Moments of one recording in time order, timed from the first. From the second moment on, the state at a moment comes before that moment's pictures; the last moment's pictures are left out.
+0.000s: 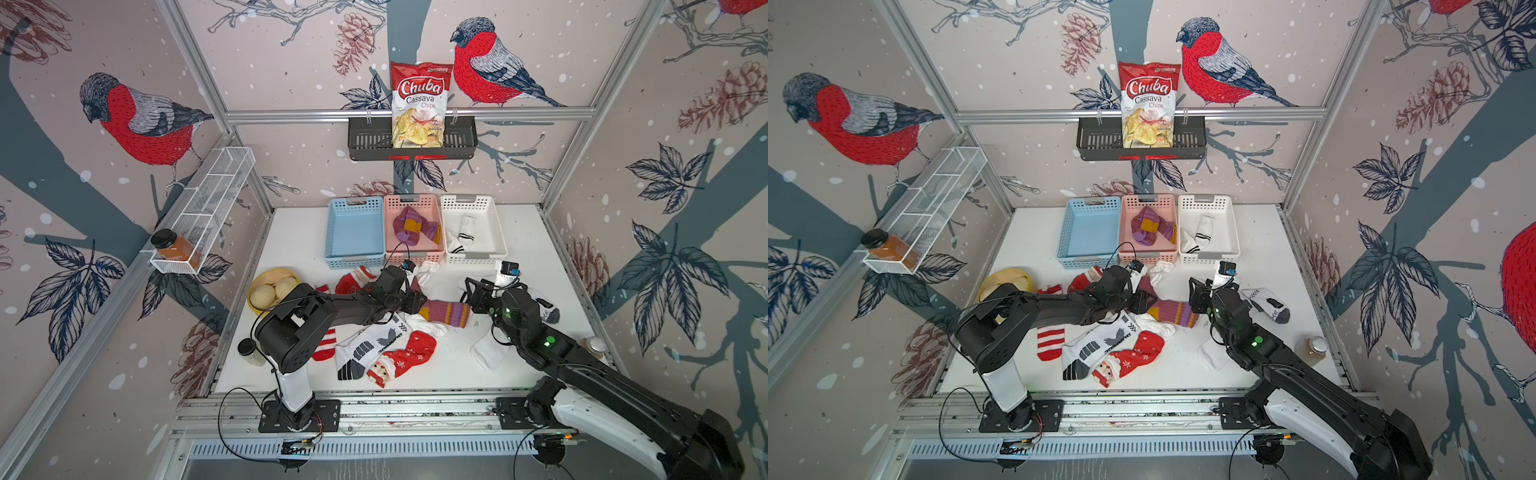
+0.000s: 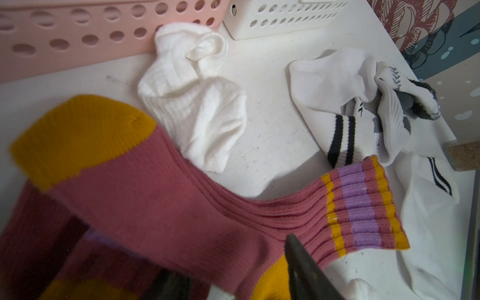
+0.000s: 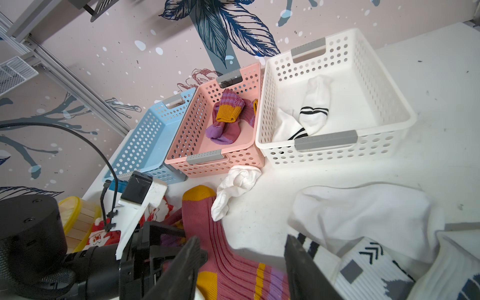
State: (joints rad) left arm -0.72 1.79 0.84 0.25 0.24 -0.36; right arm 0.72 0.80 0.45 0.01 0.33 0.52
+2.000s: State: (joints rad) left arm -0.62 1.25 0.95 0.12 0.16 0.13; right arm 0.72 0.71 0.39 0.00 0.32 0.53
